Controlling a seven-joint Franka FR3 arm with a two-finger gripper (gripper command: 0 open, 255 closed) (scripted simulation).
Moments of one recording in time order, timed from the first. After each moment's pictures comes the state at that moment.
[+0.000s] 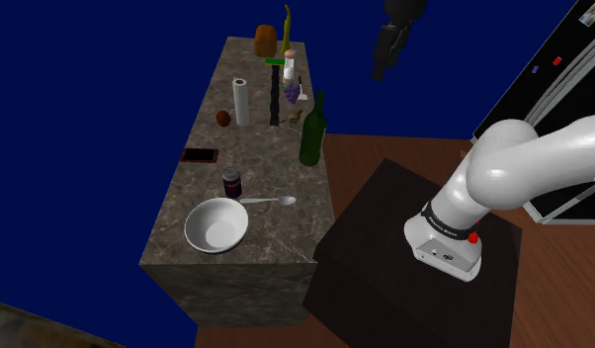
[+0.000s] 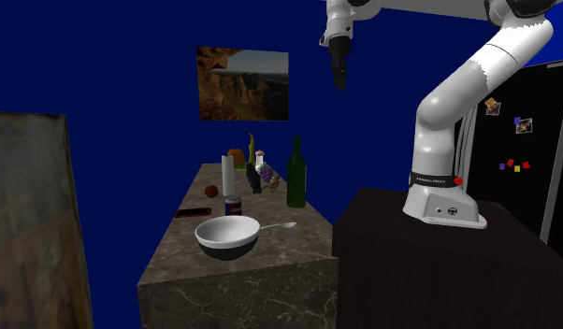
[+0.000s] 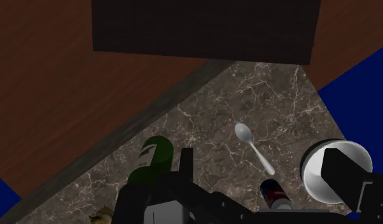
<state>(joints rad) 0.00 -0.76 0.02 -2.36 0.04 1.55 -0.06</state>
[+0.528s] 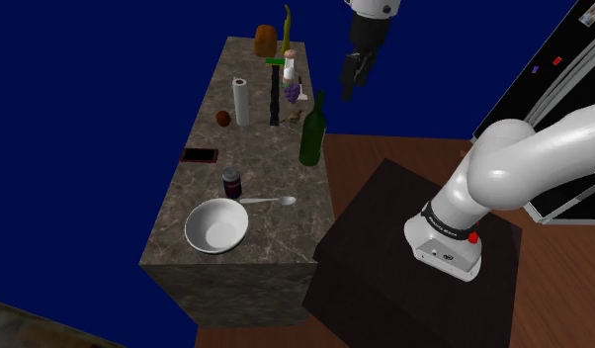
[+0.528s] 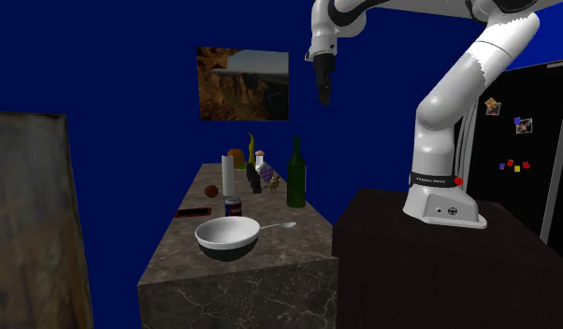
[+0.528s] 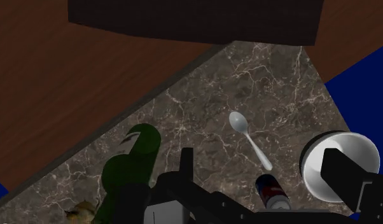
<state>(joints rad) 0.02 -0.63 0.07 -2.42 0.07 1.75 -0.03</state>
